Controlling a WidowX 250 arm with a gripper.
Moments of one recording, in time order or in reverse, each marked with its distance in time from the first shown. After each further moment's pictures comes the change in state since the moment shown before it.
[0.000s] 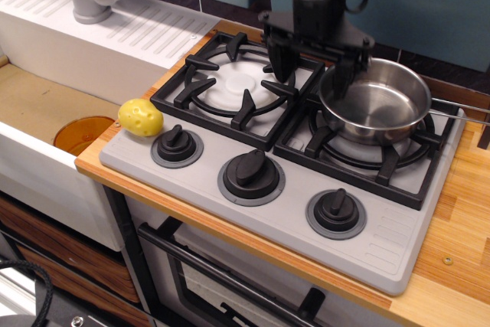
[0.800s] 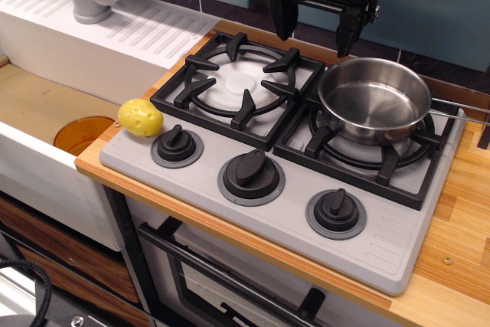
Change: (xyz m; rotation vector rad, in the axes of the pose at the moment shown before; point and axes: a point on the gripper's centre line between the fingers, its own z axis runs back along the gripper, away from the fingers) arm 0.017 0.010 0.045 0.009 0.052 -0.009
